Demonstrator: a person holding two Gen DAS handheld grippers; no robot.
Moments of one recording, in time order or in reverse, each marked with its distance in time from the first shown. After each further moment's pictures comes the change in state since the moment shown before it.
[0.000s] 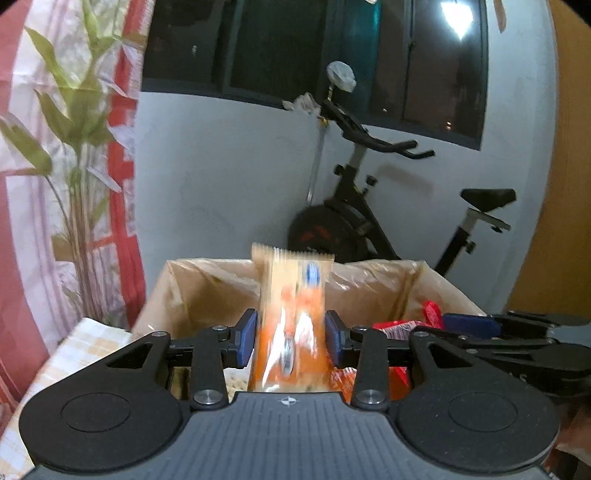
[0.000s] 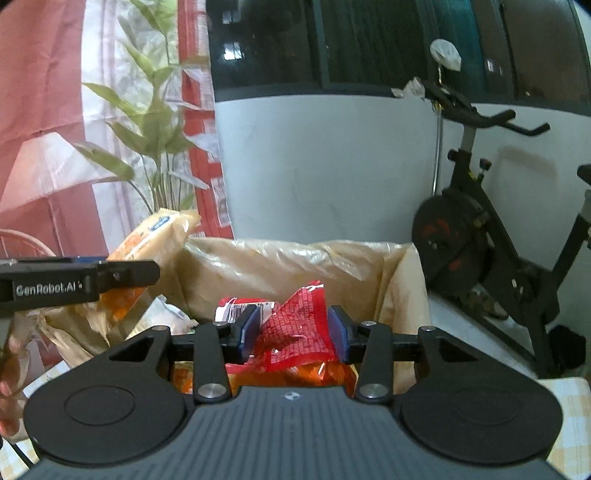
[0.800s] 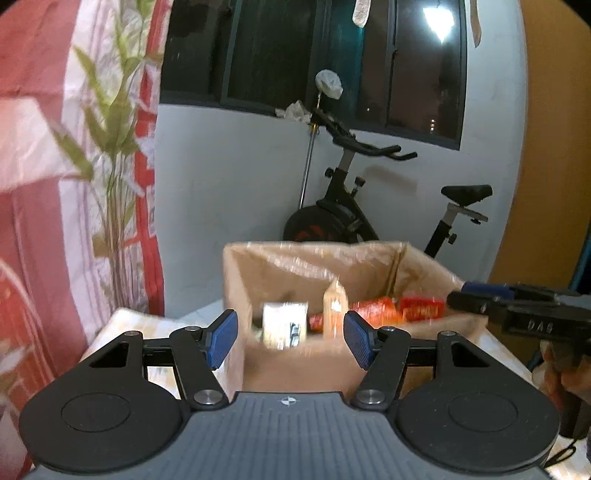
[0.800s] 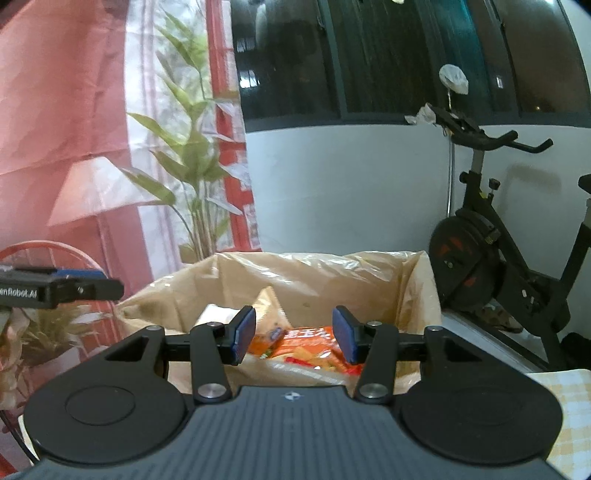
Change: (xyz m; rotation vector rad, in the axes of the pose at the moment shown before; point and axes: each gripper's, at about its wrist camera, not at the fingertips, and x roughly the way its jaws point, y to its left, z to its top) left arm -0.112 0.051 -0.030 0.030 -0.001 -0.033; right arm -0.077 0.029 -0.024 -0.002 -0.119 0.074
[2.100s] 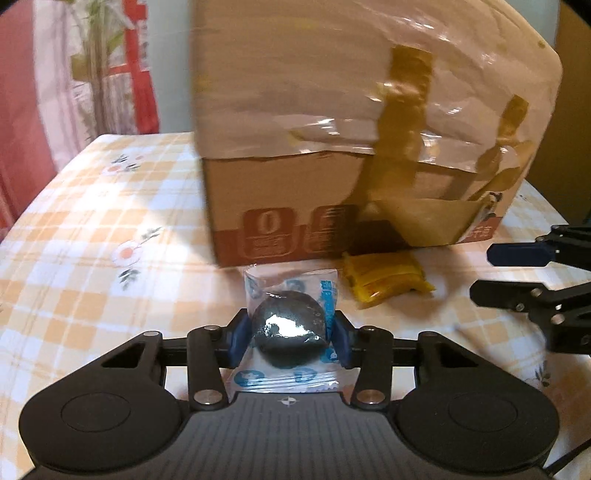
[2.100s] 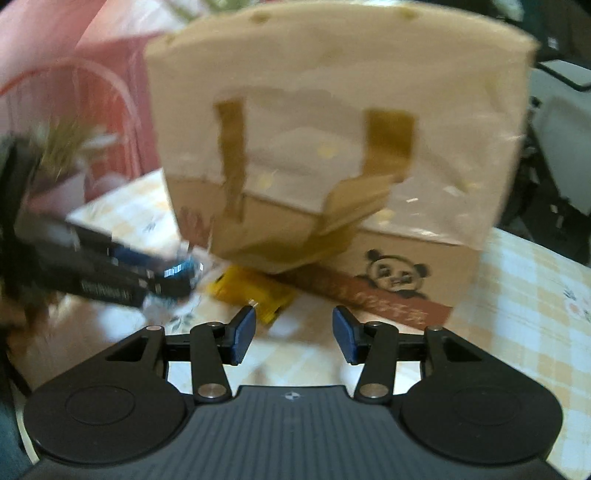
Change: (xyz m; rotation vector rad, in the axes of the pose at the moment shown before) left arm 0.091 0.006 -0.170 -0.011 0.388 0.057; right arm 0.031 0.017 -0.161 -0.151 0.367 0.074
